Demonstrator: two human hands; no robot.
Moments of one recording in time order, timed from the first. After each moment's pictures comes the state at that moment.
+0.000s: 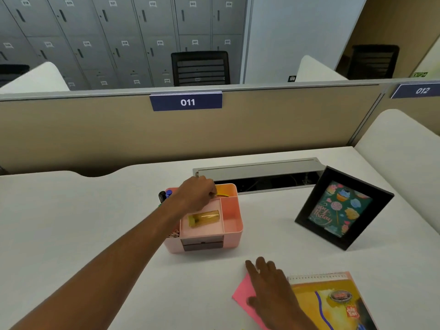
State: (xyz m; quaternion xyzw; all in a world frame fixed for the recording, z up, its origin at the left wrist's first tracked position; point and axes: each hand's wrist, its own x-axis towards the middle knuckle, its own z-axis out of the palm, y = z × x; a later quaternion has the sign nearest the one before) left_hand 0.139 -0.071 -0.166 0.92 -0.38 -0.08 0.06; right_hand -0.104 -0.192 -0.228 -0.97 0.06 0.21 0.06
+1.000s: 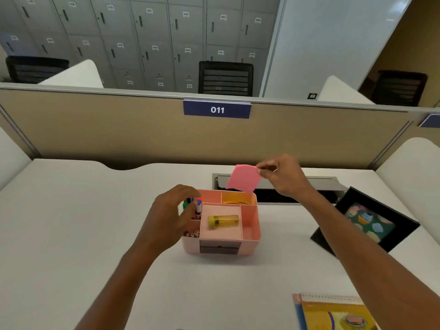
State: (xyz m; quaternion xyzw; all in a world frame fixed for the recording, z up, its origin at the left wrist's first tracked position) left_hand 0.056 0.036 -0.119 0.90 -0.21 0.06 0.38; right_hand 0.081 -0.245 -0.093 -0.94 0.01 -0.12 0.32
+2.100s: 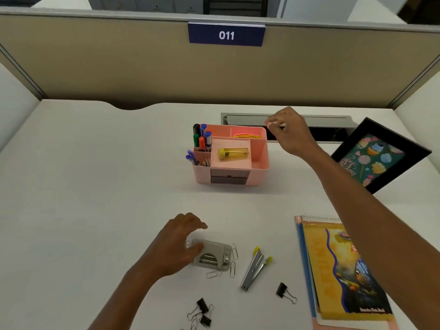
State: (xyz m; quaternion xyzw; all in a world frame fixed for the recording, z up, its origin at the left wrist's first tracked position) left_hand -0.085 0.102 -0.228 0.90 -0.27 -0.16 0.29; right_hand 0.046 -0.241 -0.152 -0.95 0.02 -0.14 0.29
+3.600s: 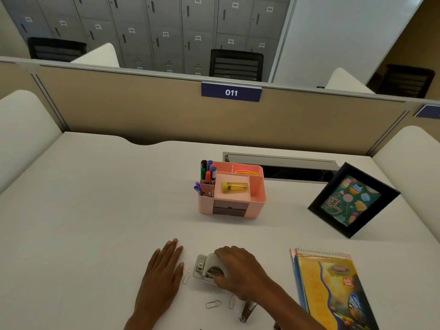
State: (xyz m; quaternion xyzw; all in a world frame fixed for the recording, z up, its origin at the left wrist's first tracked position) left_hand -0.098 0.137 -0.314 0.96 -0.18 -0.03 0.21; right_hand -0.128 -0.091 -0.208 -0.97 -0.12 0.14 0.15
